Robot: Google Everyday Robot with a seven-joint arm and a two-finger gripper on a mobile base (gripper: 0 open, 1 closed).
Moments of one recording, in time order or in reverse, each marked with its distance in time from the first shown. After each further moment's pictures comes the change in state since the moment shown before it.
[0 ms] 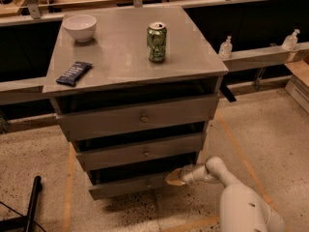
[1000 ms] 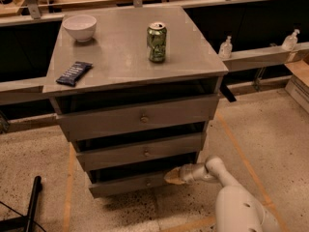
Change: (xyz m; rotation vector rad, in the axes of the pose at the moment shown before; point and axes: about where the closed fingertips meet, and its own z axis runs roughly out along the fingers) arm -0.004 -0.008 0.005 0.002 -0.036 -0.059
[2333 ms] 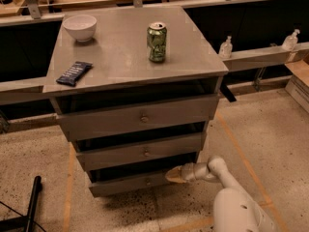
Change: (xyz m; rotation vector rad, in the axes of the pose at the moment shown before) arm -0.002 -0.004 -0.008 0.002 -0.052 -0.062
